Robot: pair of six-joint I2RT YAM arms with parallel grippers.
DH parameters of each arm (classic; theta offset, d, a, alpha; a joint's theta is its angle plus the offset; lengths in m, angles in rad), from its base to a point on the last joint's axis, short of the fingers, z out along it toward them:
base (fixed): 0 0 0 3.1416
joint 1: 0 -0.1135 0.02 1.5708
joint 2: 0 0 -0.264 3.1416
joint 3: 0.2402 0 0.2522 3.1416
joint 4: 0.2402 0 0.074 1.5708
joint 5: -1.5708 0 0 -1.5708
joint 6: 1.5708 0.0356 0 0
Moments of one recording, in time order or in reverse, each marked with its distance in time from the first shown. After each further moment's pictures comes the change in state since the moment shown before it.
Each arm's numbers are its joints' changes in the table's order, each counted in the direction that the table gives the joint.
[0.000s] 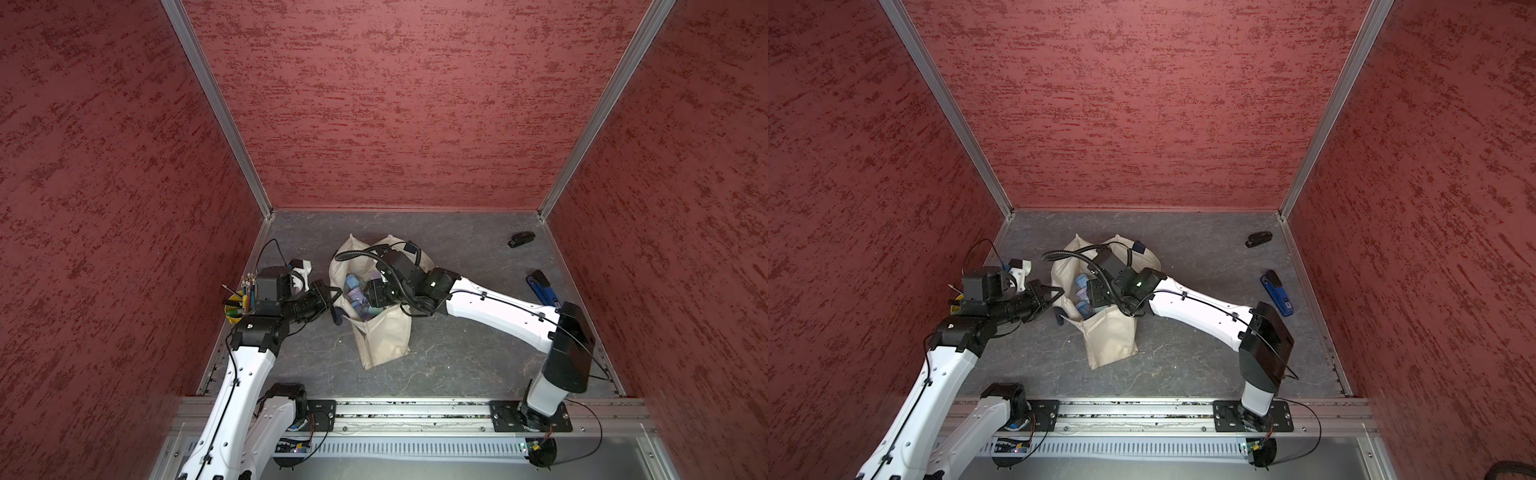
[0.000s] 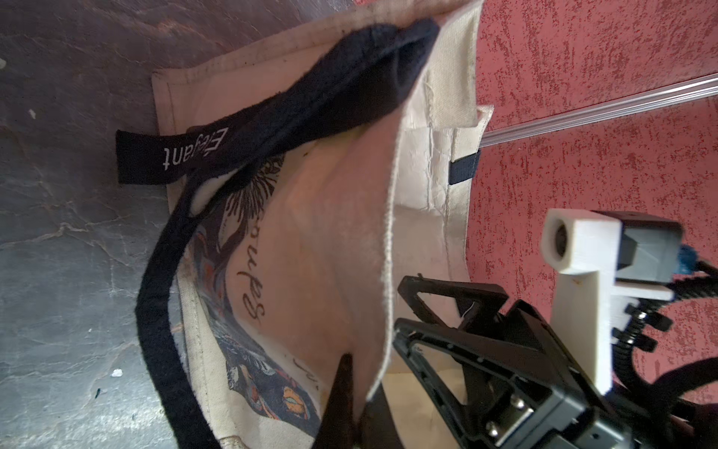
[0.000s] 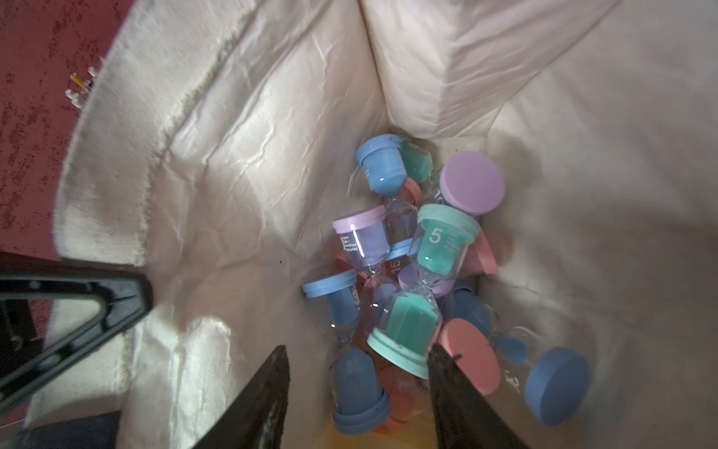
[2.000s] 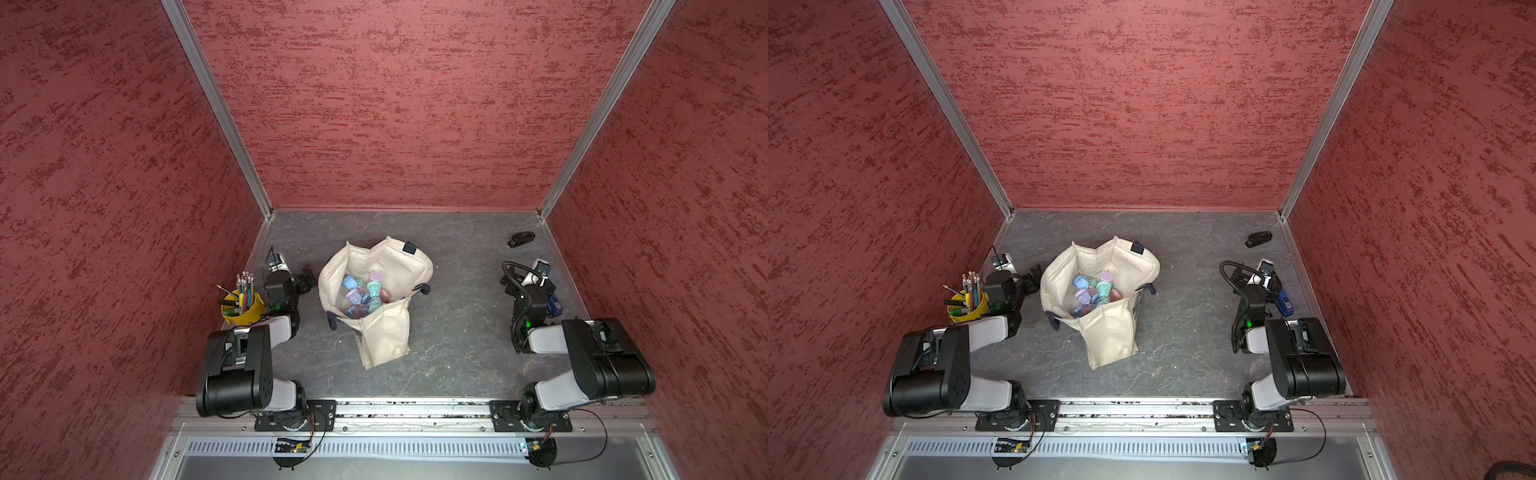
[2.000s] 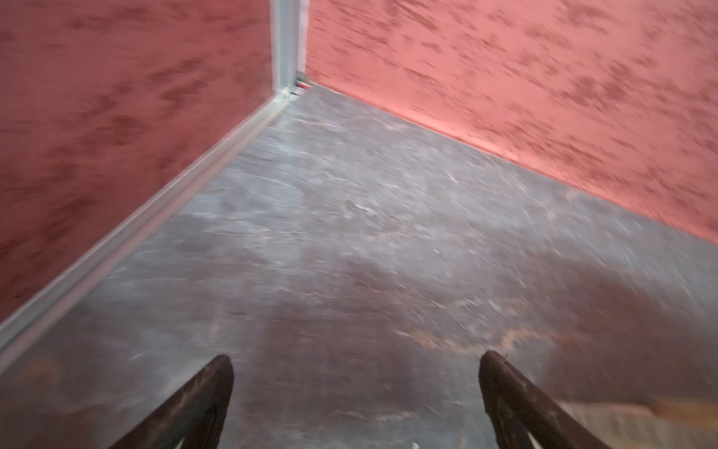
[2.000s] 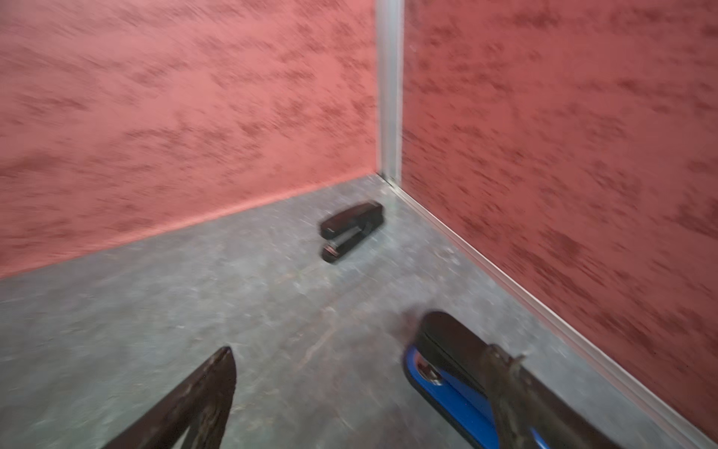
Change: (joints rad) left arm -0.175 0.650 -0.355 -1.271 0.608 0.531; right arm 0.997 -0.190 -1.268 -1.757 -0.308 -0.499
